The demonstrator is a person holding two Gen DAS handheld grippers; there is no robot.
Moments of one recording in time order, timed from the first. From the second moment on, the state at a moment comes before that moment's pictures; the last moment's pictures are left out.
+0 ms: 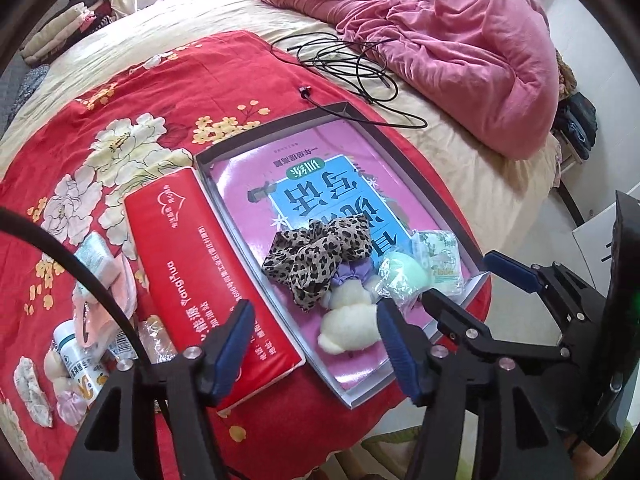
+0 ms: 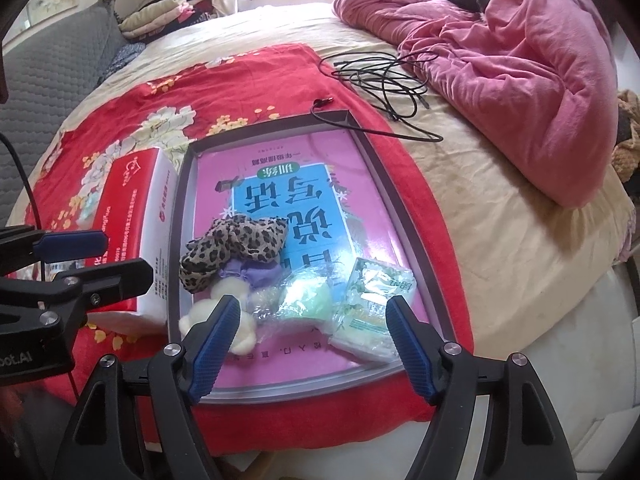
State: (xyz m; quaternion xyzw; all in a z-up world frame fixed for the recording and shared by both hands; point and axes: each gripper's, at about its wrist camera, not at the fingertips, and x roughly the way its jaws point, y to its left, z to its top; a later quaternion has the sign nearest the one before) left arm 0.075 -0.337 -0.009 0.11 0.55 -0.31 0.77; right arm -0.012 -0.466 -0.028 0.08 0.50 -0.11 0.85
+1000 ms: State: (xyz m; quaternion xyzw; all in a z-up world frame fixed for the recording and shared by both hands) left arm 0.061 -0.246 0.030 0.06 0.51 -0.26 0.81; right arm -0.019 -0.422 0.037 0.03 0.44 -0.13 0.89
